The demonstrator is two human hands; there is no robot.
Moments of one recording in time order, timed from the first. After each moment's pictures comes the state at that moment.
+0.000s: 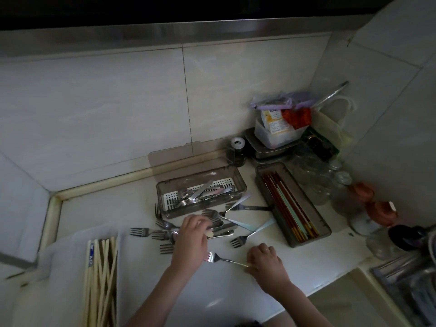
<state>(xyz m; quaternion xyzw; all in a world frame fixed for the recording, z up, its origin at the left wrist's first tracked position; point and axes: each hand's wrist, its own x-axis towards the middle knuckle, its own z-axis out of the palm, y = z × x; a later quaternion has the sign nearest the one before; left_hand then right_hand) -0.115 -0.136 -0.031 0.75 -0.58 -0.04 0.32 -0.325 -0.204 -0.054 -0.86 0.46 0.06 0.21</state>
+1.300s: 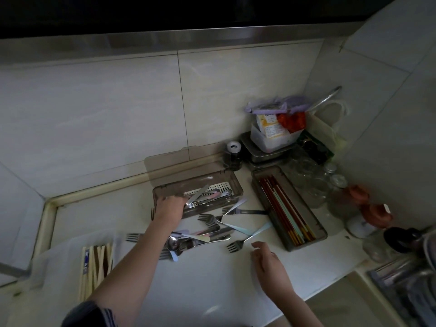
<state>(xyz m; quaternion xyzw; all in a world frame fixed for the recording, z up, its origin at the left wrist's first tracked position) -0.037 -0.203 0.001 0.83 -0.56 -0.06 -0.05 -0.340 -0.202 -0.056 -0.79 0.49 -0.14 0.33</state>
